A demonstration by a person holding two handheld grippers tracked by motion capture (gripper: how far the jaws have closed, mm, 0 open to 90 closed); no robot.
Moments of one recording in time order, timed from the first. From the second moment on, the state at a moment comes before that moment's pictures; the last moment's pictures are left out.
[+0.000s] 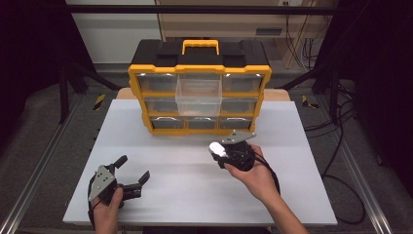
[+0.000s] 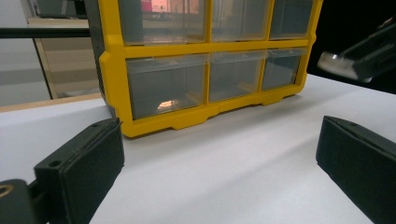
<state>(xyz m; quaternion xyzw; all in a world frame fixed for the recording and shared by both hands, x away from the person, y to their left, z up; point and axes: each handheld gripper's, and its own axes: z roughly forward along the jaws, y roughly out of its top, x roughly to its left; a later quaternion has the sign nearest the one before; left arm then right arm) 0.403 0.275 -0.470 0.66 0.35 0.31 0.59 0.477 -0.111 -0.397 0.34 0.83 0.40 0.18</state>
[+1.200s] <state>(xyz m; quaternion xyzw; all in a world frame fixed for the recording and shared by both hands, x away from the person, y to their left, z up) 0.401 0.277 -0.470 0.65 0.35 0.31 0.59 0.478 -0.184 -0.270 0.37 0.76 0.48 0.24</state>
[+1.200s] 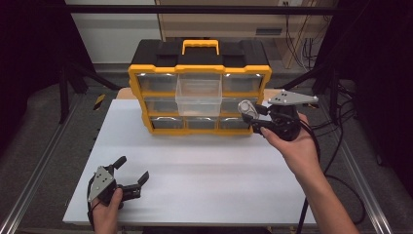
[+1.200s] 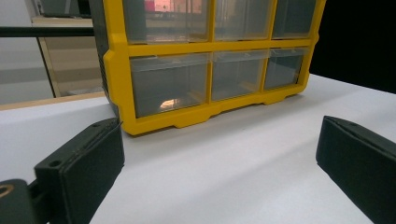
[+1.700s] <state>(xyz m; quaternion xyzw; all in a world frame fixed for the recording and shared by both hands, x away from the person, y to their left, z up) 0.401 0.277 -0.469 0.65 0.35 0.31 0.59 0.478 -0.177 -0.229 0.35 0.75 0.49 0.26</state>
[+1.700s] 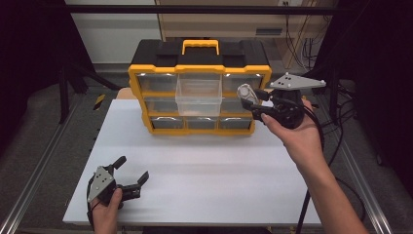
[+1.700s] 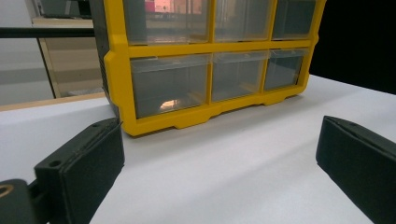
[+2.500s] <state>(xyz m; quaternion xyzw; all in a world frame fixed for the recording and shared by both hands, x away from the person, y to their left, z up) 0.400 0.278 -0.470 0.65 0.35 0.31 0.59 0.492 -0.160 -0.203 0.34 0.74 0.51 0.26</state>
